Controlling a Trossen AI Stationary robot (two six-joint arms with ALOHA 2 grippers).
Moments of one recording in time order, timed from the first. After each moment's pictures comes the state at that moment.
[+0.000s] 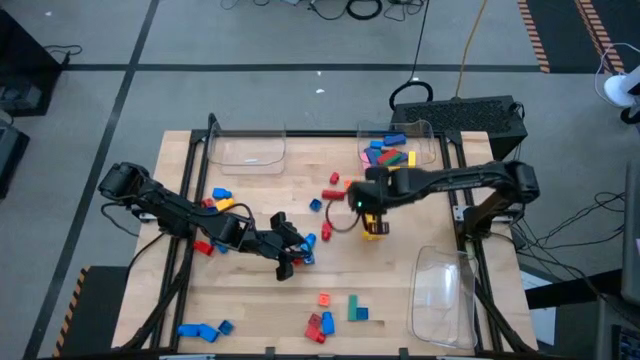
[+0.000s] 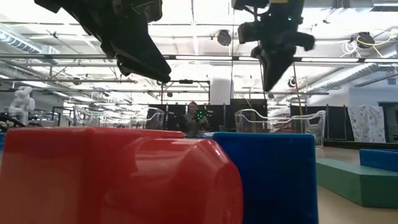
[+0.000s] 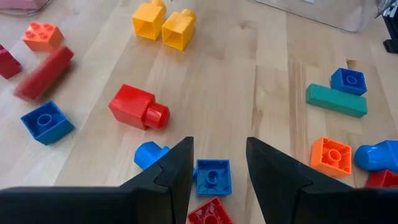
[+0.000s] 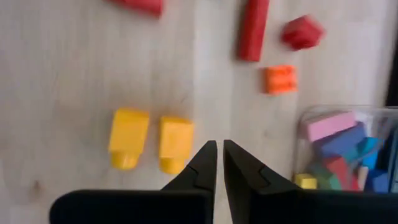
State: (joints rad) left arm -0.33 1.49 0.82 -0.04 -0.29 -0.41; right arm -0.01 1.60 1.31 -1.02 0.23 -0.05
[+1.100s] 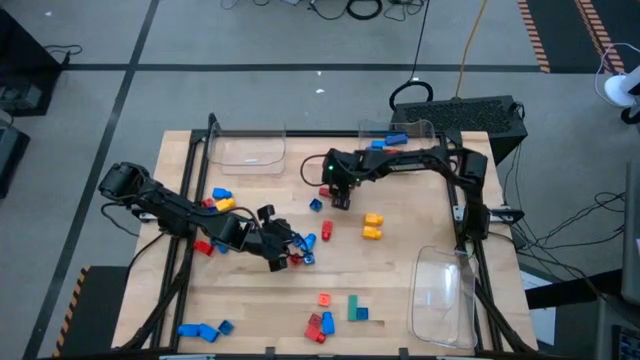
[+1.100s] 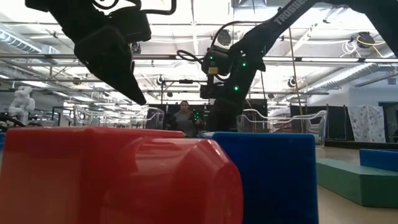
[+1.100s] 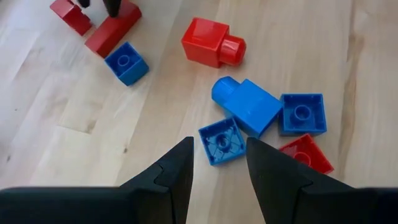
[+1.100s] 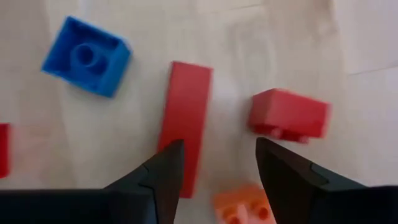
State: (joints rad) left arm -0.33 1.49 0.83 -0.33 -0.44 -0.41; right arm -0.33 1.98 1.31 -0.45 0.00 -0.13
